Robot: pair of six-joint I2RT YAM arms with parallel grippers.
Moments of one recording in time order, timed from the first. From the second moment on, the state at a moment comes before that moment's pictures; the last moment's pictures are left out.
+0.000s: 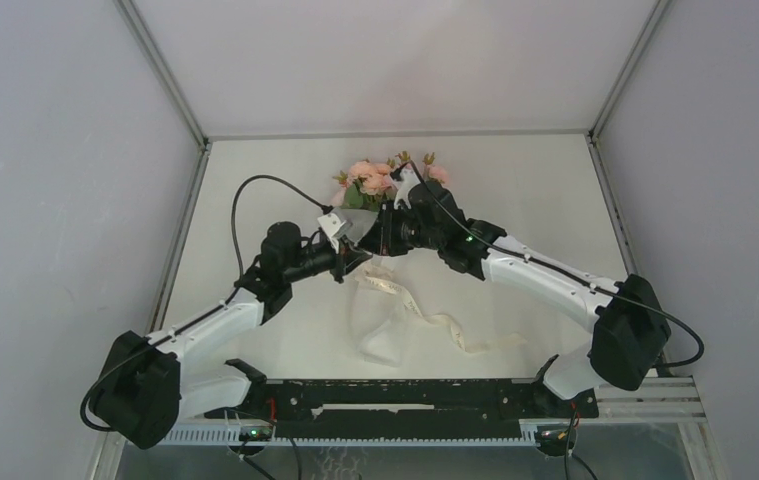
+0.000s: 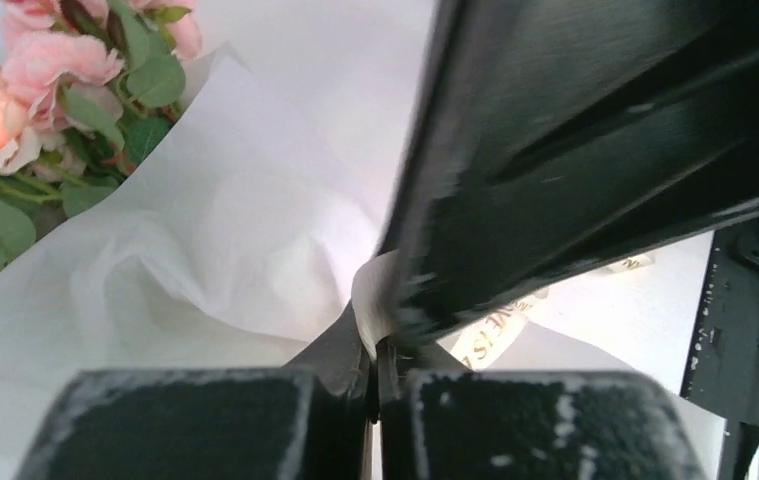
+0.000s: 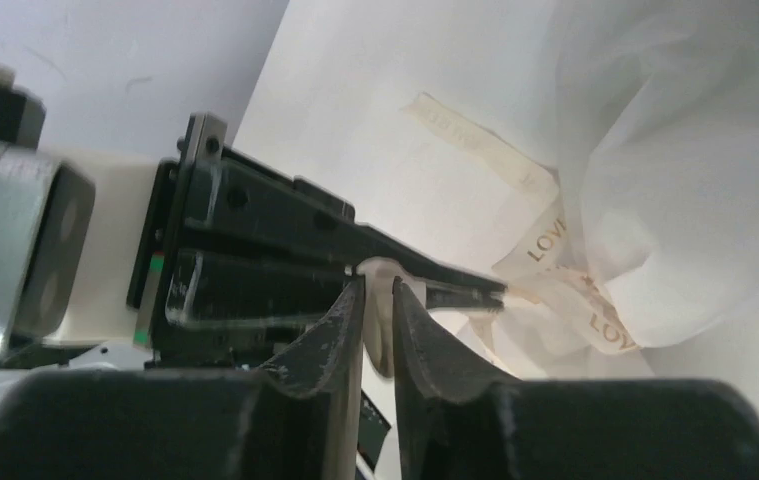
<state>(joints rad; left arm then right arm) -0.51 1.14 0.56 0.34 0.55 0.01 0.83 1.47 1.16 -0.15 -0.20 0.71</state>
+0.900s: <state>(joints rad) -0.46 1.15 0.44 0.52 0.52 -0.09 0.69 1.74 1.15 -0.24 -0.62 0.25</state>
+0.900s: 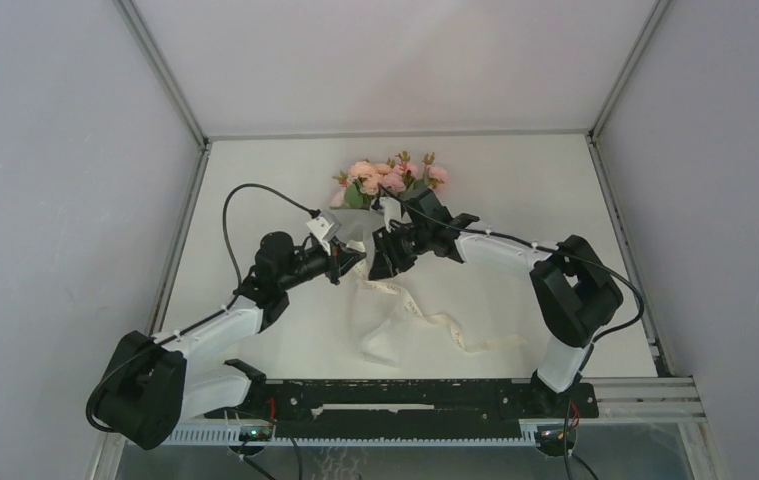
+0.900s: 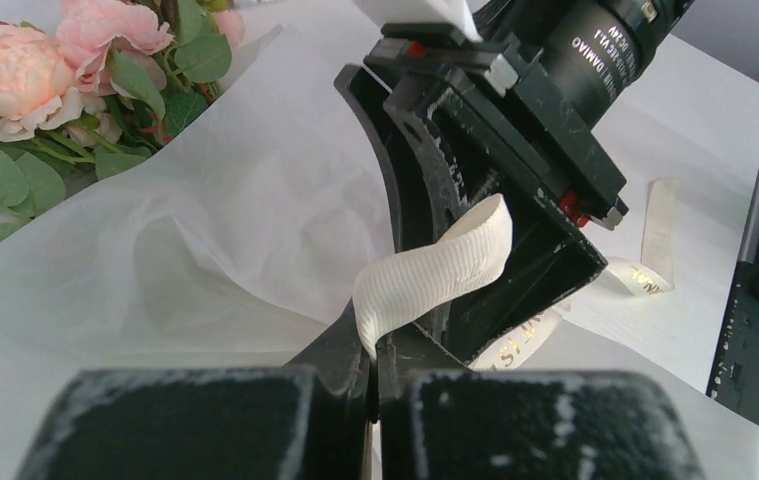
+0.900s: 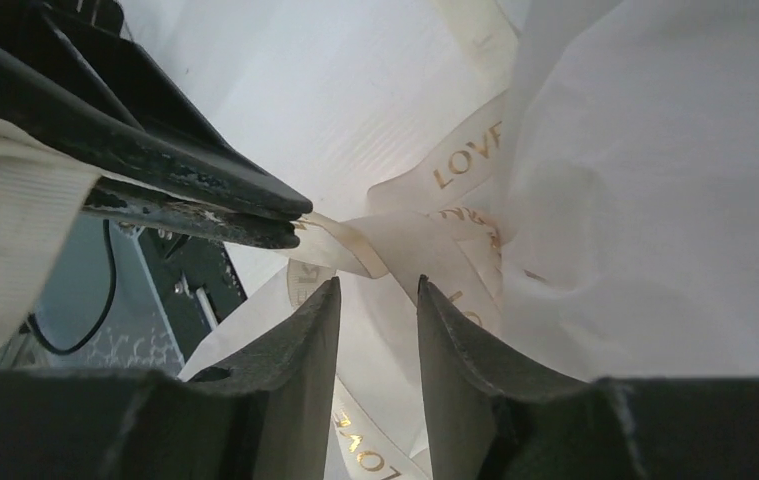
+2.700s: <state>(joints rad) -0.44 1.32 0.41 0.70 0.56 0.19 0.52 1.58 1.05 -0.20 -0.74 0.25</state>
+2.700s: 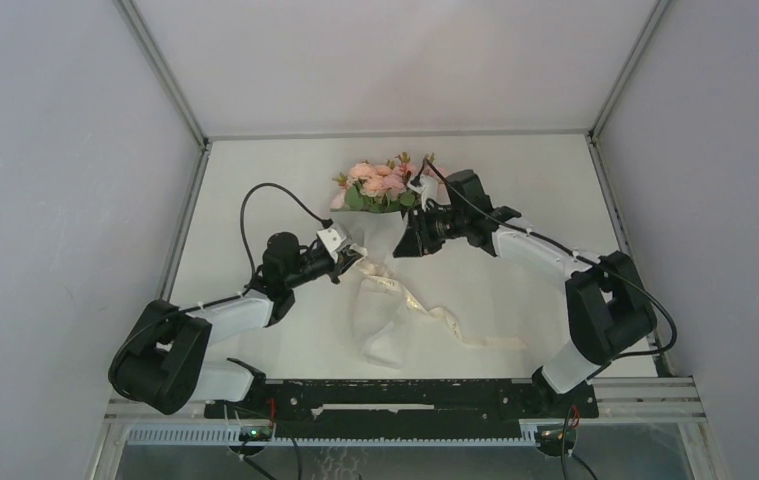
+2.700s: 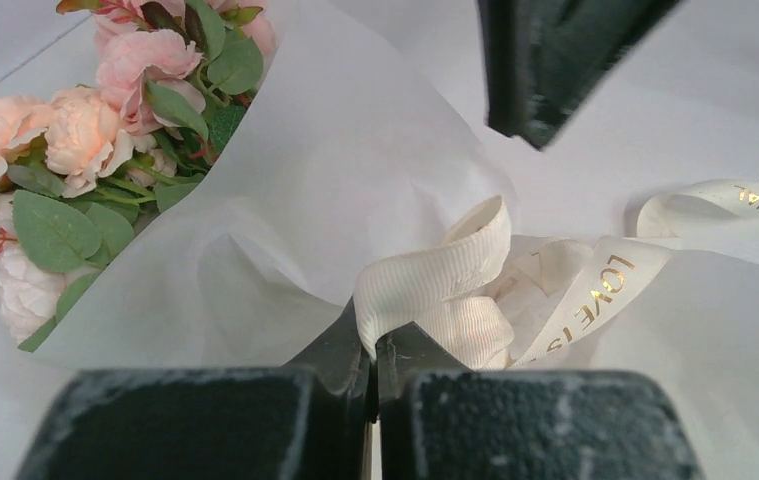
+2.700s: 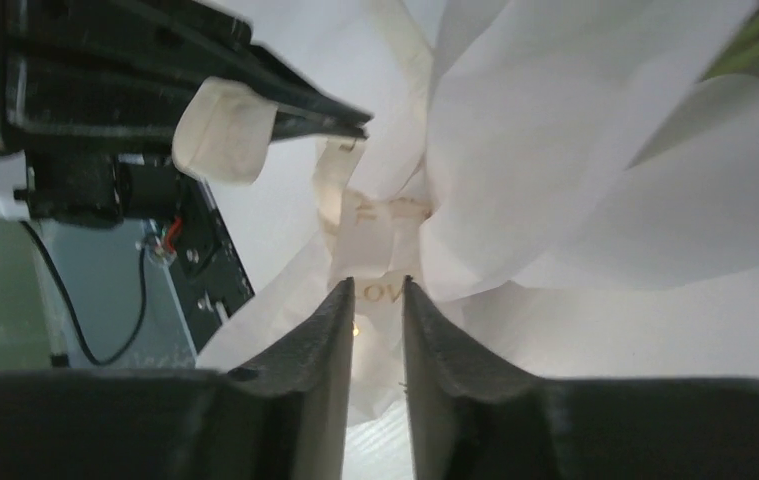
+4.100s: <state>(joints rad) -0.42 1.24 0.41 0.58 0.66 0.27 0.60 1.81 1.08 -0.01 -0.85 0.47</state>
